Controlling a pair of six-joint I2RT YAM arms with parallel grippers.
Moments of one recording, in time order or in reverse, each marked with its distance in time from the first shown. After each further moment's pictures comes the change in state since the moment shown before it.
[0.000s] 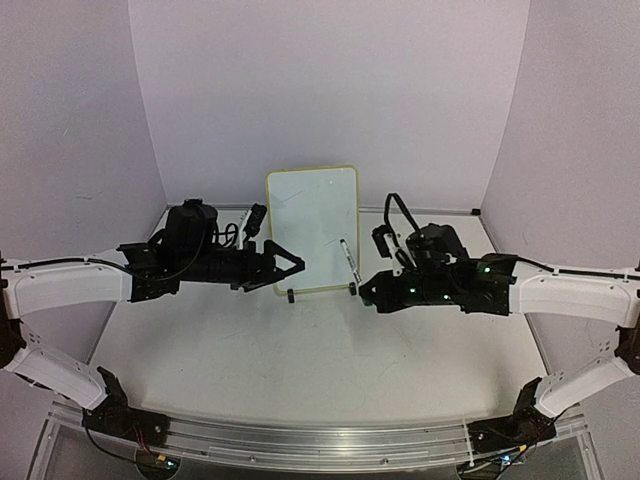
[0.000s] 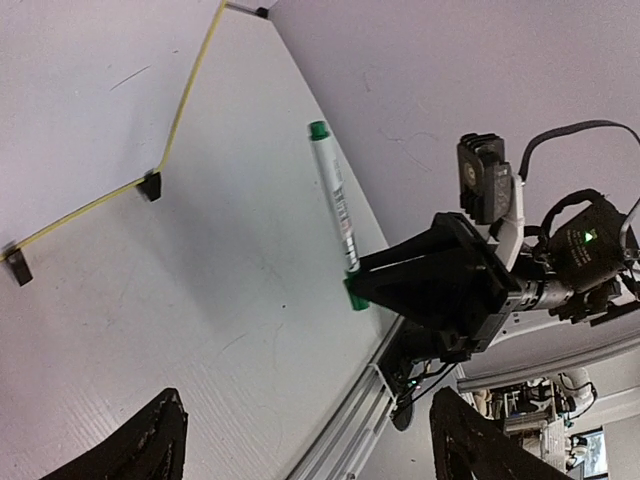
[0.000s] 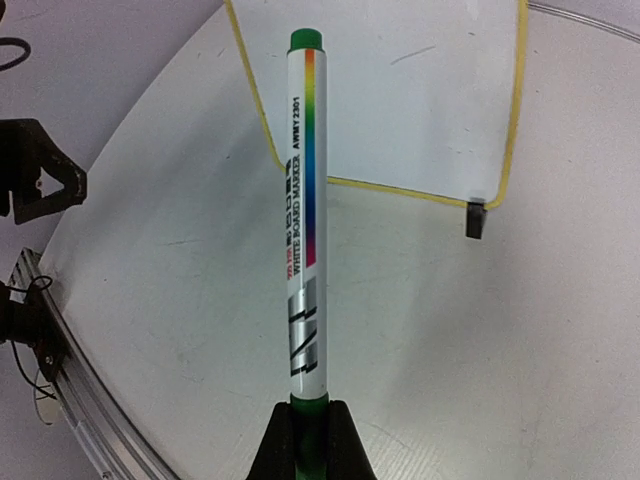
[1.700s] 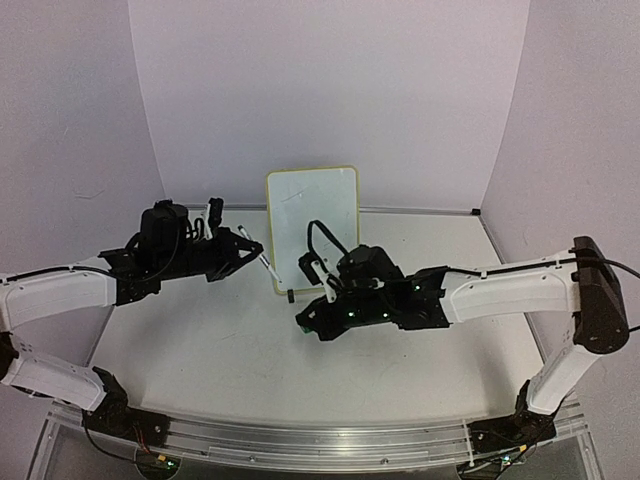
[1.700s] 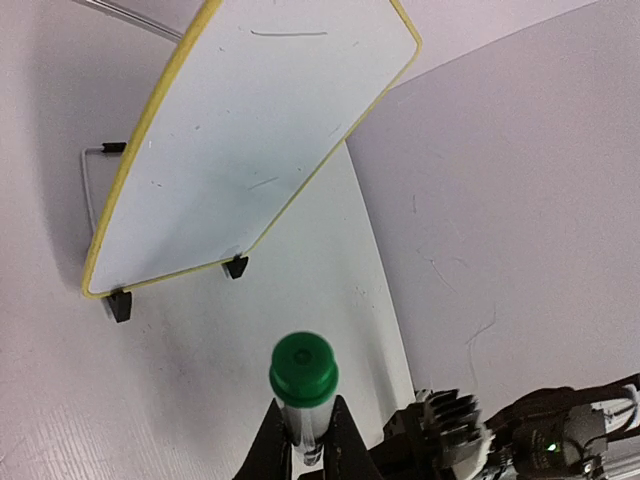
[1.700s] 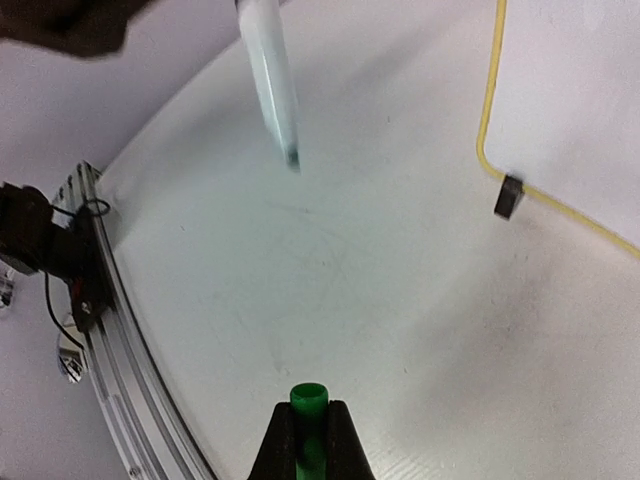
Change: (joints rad) left arm 0.138 -0.099 -0.104 0.075 -0.141 -0.151; right arm 0.173 0.354 0.184 0.170 -0.113 -0.077
